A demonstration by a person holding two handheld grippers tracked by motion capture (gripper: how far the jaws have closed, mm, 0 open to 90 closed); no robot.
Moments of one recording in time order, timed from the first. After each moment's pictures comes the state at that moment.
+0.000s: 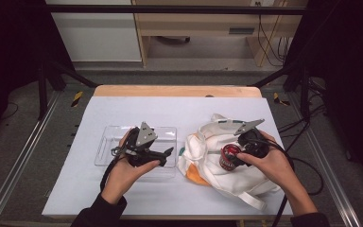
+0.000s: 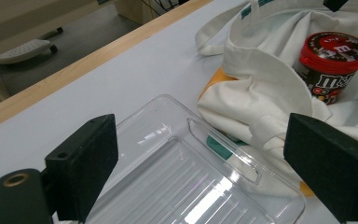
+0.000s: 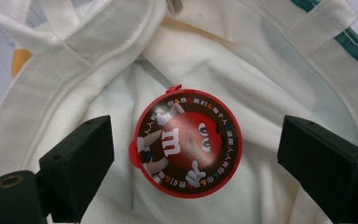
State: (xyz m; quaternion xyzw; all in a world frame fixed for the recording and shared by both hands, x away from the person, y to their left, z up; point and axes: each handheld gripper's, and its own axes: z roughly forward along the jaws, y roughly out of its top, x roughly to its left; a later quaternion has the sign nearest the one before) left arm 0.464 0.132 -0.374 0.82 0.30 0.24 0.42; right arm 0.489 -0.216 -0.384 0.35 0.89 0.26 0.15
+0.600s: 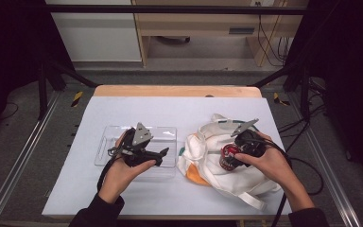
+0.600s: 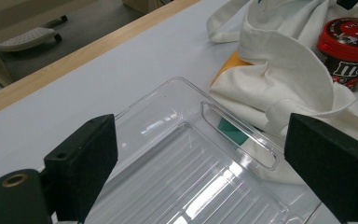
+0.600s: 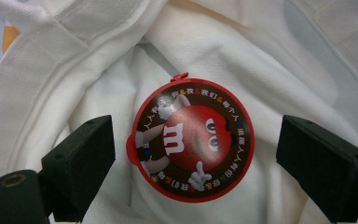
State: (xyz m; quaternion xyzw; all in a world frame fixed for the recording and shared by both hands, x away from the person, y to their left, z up) left arm 0.468 0.143 -0.380 0.82 0.31 0.24 0.41; right arm 0.497 -0.212 -0.394 0.34 0.90 0.24 0.12
